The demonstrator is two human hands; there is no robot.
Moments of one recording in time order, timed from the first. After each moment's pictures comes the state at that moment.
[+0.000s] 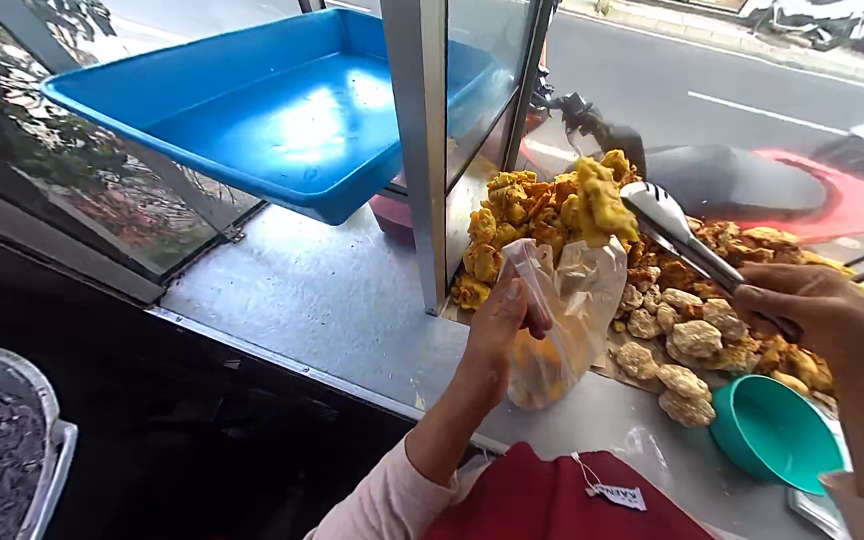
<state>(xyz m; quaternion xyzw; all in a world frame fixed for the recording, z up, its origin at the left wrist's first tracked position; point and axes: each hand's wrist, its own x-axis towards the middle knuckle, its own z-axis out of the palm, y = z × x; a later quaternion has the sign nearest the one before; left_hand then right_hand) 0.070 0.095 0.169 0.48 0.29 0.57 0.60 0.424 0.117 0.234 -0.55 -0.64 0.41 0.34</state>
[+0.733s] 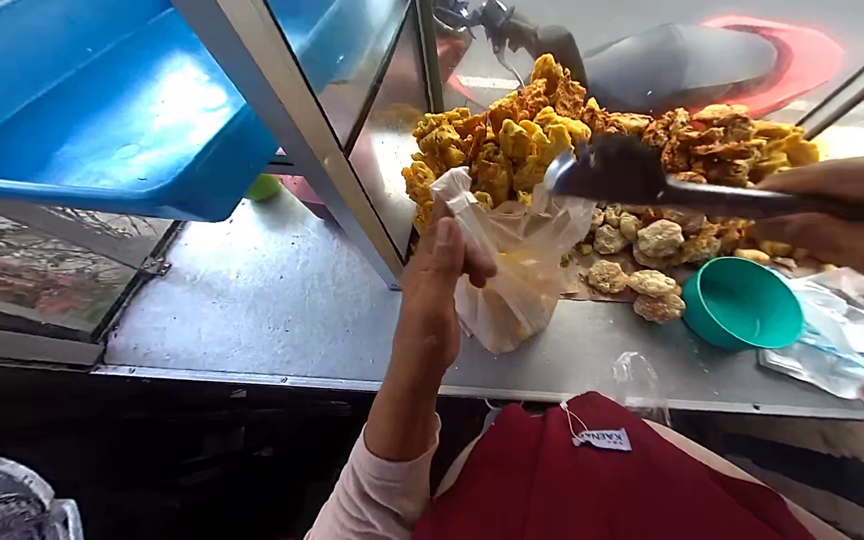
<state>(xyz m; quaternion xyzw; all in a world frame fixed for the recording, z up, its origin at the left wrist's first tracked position) 0.056 0.092 0.188 0.58 0.29 0.53 0.55 0.434 0.035 0.260 -0.56 -0.80 0.00 0.23</state>
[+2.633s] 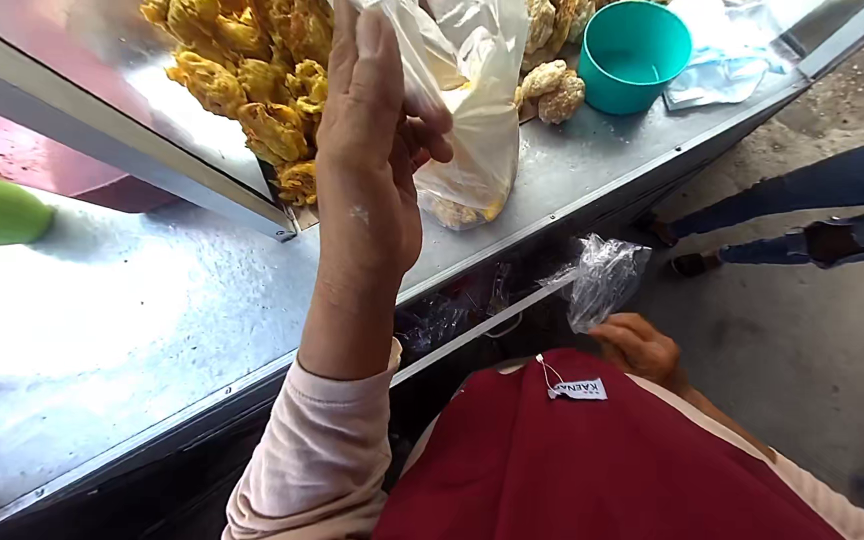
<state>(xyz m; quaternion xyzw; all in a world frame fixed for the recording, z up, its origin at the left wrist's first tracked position) 0.076 0.064 0.189 0.63 0.16 0.38 0.66 0.179 -0.250 0.006 -0.74 -0.55 -0.03 0.40</state>
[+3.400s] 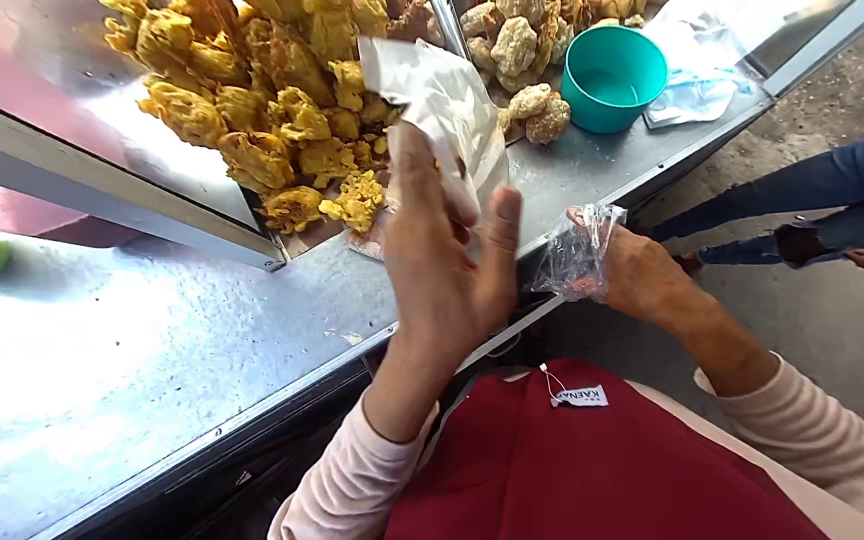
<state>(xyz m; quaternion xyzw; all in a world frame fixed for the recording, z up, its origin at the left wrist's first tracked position) 0.070 0.026 0.163 0.84 0.19 0.36 0.35 0.248 -0.149 0.098 -0.82 -0.53 0.12 0.19</state>
